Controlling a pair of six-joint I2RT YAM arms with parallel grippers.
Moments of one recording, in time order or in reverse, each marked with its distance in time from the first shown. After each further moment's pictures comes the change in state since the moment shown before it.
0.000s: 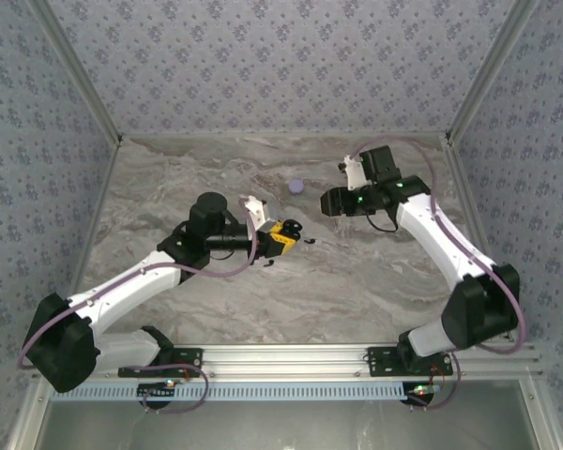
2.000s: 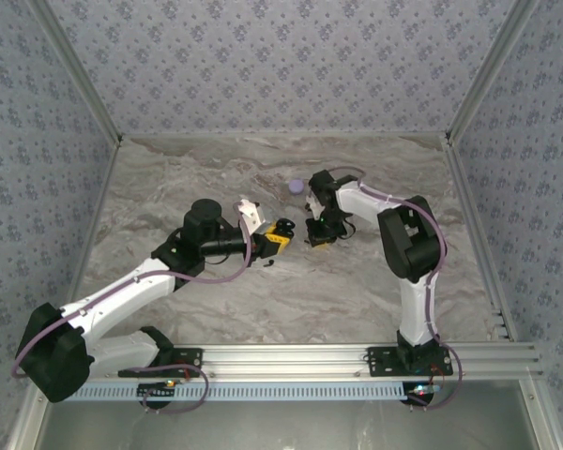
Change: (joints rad) left arm 0.000 -0.063 -0.058 0.005 -0.117 -0.011; right arm 0.136 0.552 0.174 -0.158 0.153 -0.035
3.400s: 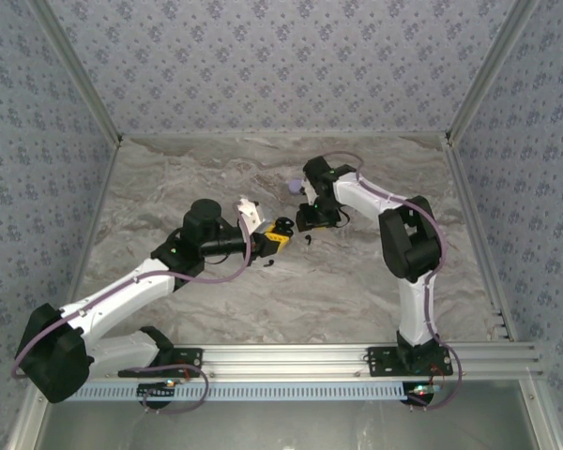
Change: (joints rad) left arm 0.000 -0.003 0.000 0.000 -0.023 0.000; right arm 0.016 -0.010 0.114 0.006 0.016 0.079
